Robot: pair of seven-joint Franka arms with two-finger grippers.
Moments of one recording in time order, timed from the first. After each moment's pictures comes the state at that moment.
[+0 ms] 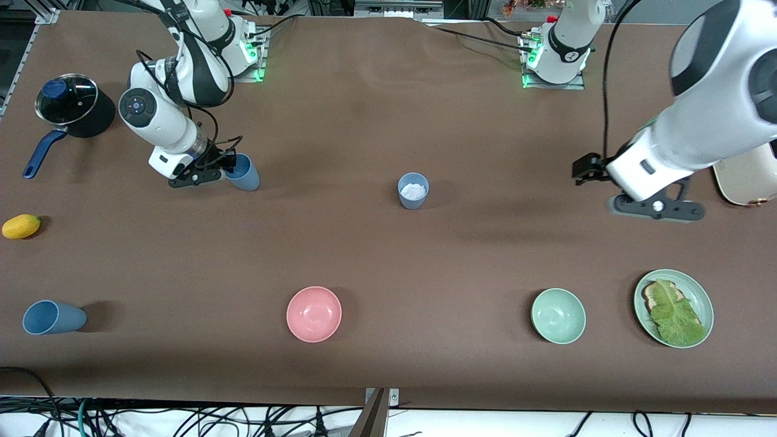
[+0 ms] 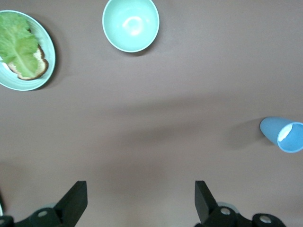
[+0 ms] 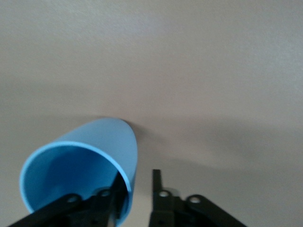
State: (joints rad) left arm 0.13 0.24 -0.36 -1.39 0.06 1.48 -0.10; right arm 0.06 0.06 0.12 -2.52 0.03 2.49 -0.05
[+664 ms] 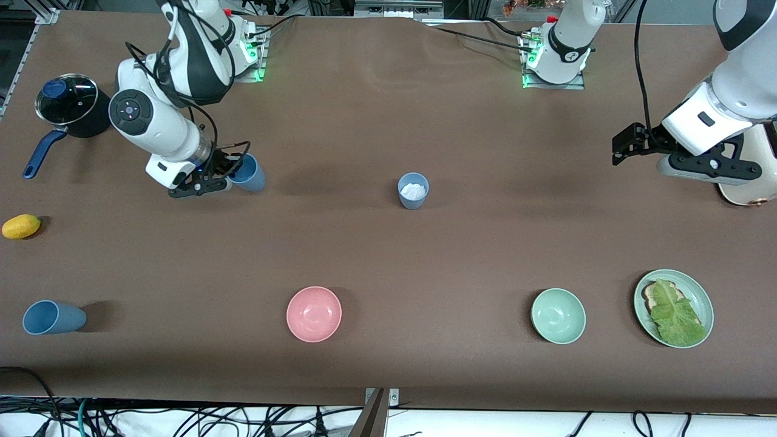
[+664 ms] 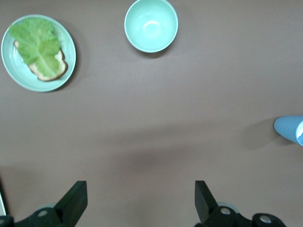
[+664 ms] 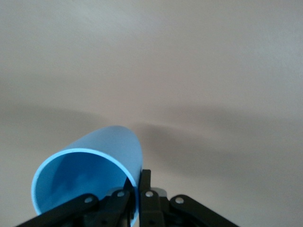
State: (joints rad) left arm -0.04 -0.01 -0.06 -1.72 -0.01 1.66 0.02; right arm 0.14 0.08 0.16 -2.14 0.05 2.08 0.11
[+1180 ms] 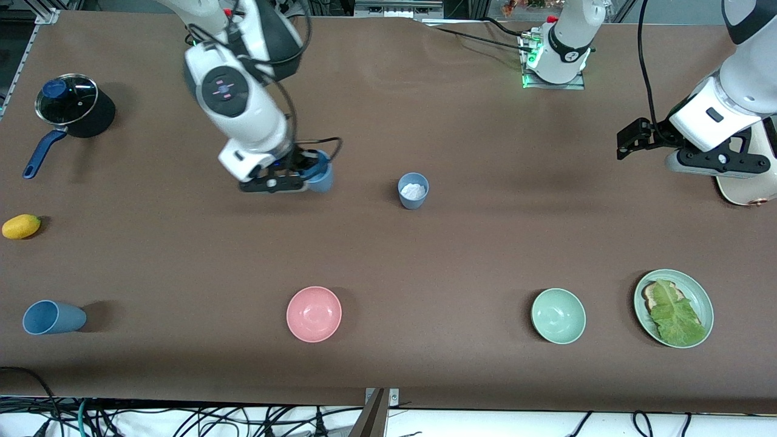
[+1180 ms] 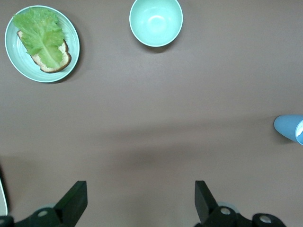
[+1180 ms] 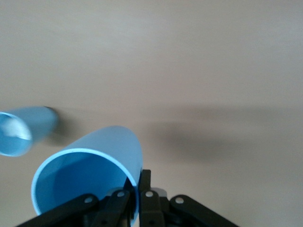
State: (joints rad) left arm -0.04 -0.02 -0.05 -1.71 -0.01 1.64 0.00; right arm 0.46 0.29 0.17 -1.71 0.06 1.95 0.61
